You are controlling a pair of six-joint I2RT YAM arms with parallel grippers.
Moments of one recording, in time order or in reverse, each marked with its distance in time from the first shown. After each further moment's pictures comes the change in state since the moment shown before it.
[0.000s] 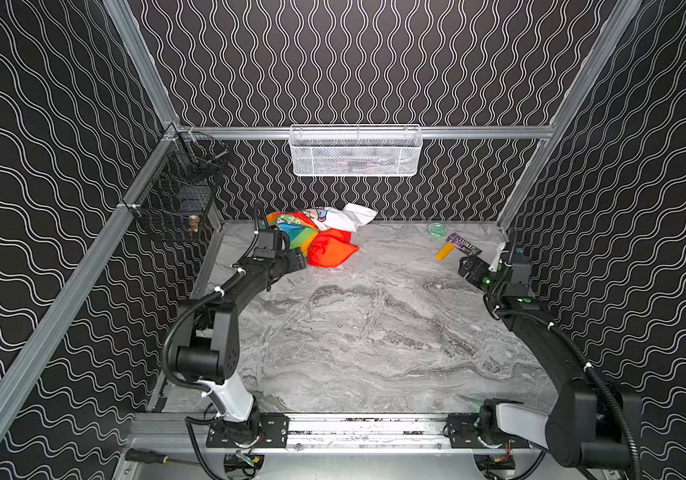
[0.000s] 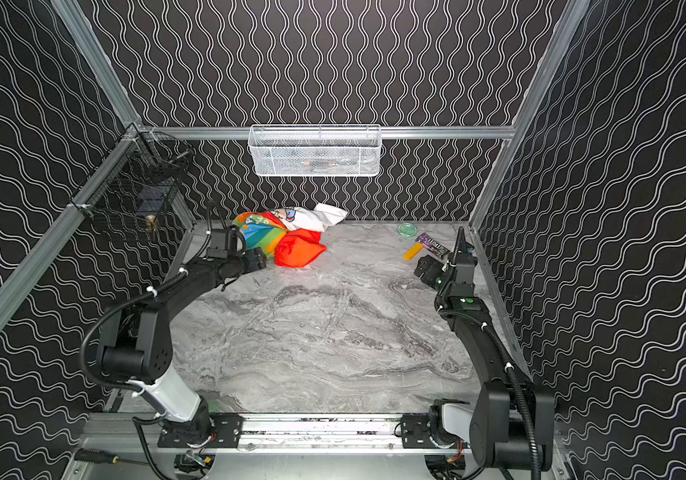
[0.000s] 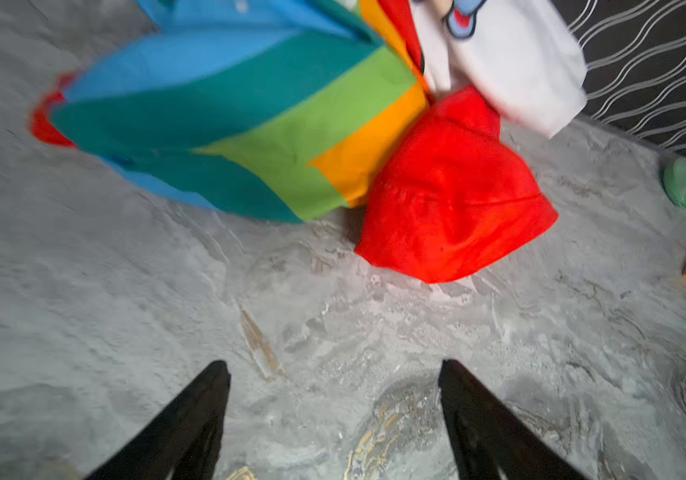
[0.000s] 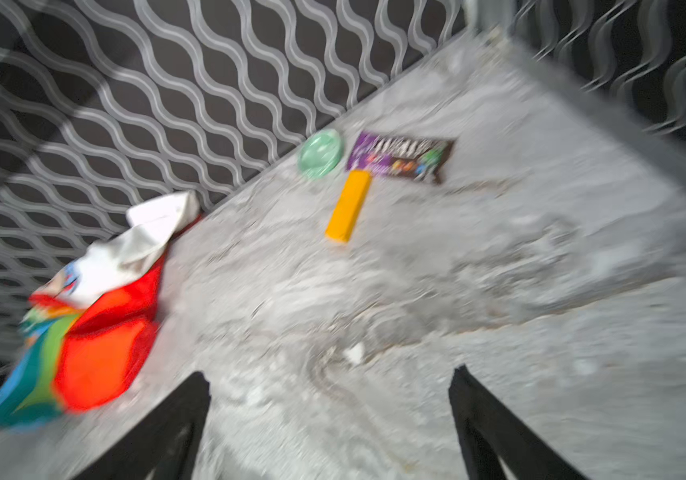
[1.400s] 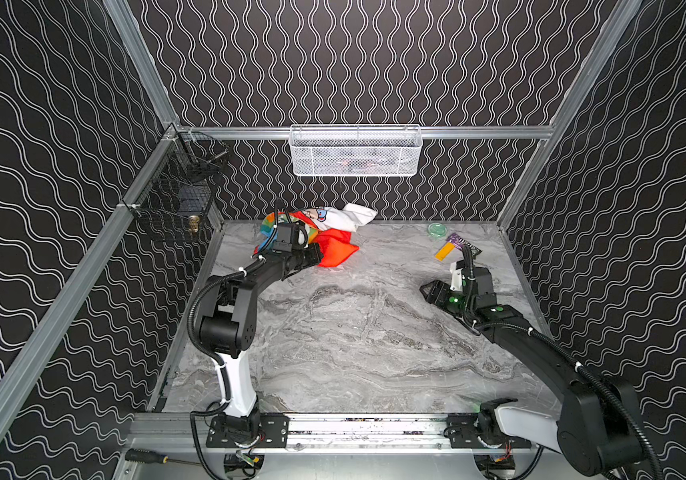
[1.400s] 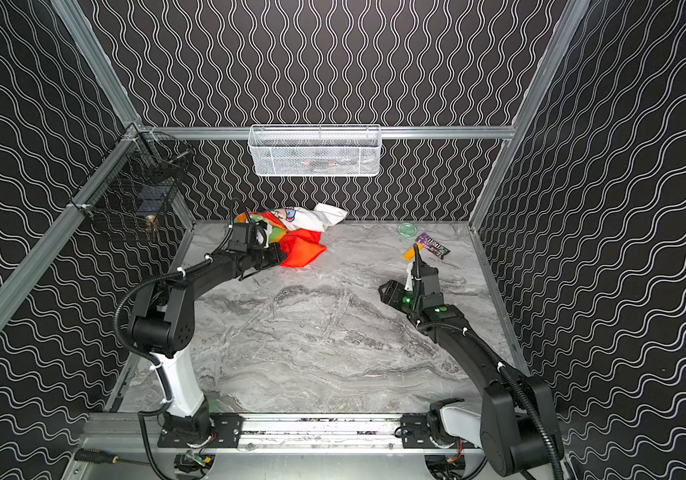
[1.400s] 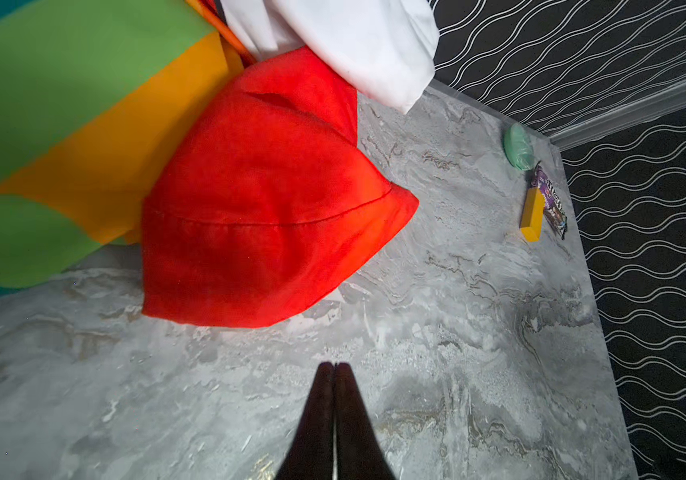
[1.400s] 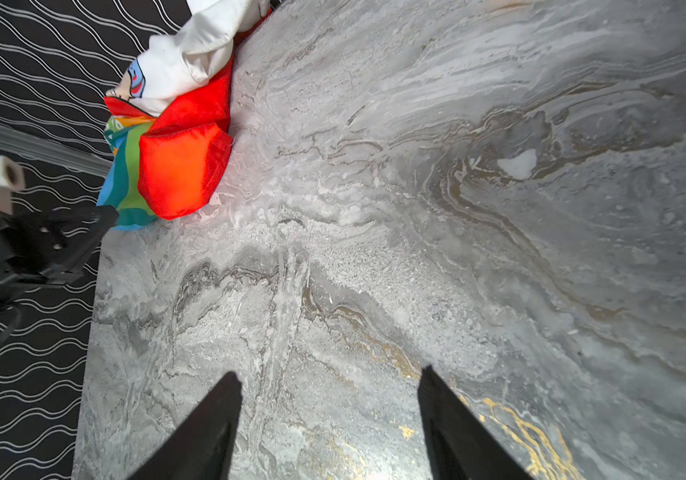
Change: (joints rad) left arm -0.069 0.190 0.158 0.118 0.266 -0.071; right arm 0.274 -0.009 -0.093 -0.085 -0.116 0.105
